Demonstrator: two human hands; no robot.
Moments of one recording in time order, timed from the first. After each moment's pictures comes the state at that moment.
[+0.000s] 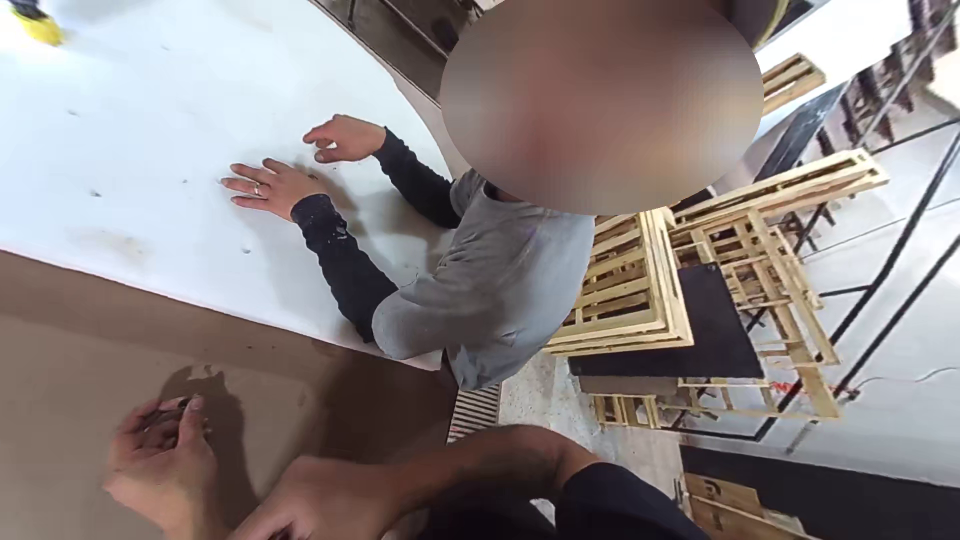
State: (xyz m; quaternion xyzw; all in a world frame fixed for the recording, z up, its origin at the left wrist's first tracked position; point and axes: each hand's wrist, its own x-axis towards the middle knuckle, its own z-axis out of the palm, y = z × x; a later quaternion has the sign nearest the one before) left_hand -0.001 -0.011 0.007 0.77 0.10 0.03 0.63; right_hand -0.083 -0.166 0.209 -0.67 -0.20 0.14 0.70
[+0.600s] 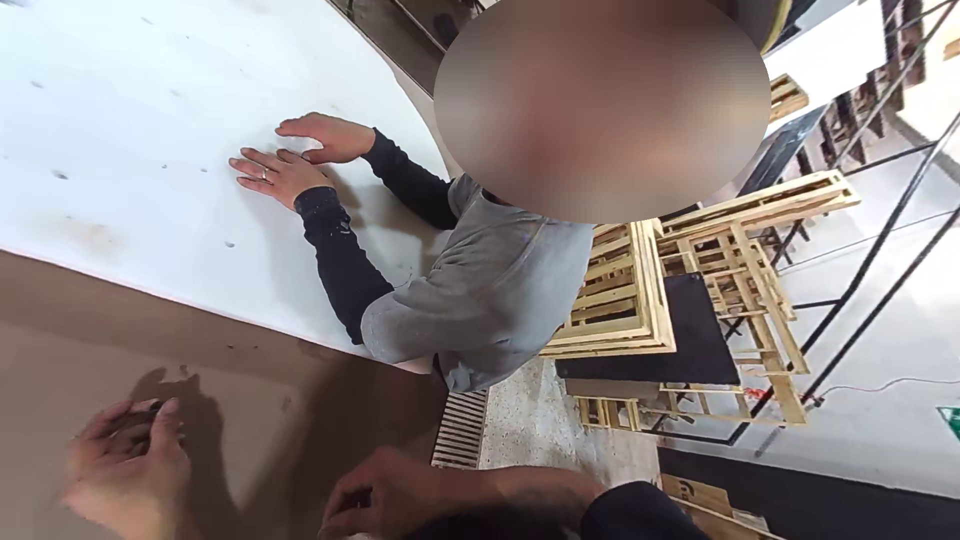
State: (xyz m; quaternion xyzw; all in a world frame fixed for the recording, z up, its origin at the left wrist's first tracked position) left_hand 0.000 -0.011 0.007 0.78 0.09 0.02 0.61; right_hand -0.162 -0.232 0.152 -0.77 -0.05 0.23 0.60
